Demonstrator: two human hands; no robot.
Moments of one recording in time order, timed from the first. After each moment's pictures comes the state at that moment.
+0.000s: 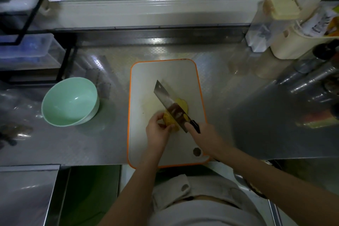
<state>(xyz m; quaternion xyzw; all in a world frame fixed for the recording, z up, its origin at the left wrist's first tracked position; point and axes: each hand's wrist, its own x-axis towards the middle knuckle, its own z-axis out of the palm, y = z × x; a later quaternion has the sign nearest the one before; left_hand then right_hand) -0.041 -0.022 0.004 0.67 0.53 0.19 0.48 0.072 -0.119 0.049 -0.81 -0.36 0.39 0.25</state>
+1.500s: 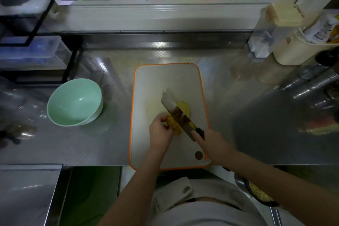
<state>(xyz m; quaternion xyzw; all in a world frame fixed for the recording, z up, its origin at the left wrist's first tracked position) -0.036 -0.017 0.009 0.68 0.55 0.18 0.45 0.076 -0.126 0.058 -0.81 -0.37 0.43 0.12</state>
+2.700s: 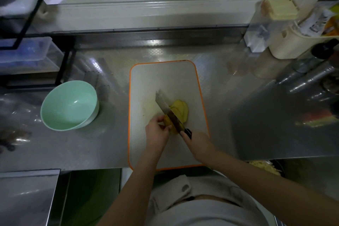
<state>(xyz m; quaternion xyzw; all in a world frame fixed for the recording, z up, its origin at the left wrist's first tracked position) -0.040 -0.009 -0.002 0.69 0.55 0.13 0.45 0.054 -0.111 0.014 -0.83 -0.35 0.41 0.13</state>
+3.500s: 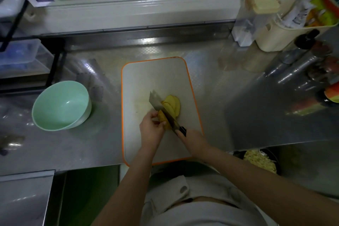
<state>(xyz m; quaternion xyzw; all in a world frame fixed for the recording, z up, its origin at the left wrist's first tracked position) -0.041 -0.020 -0.001 0.71 0.52 0.17 0.44 0.055 -0.125 -0.010 -0.82 -0.37 0.42 0.12</state>
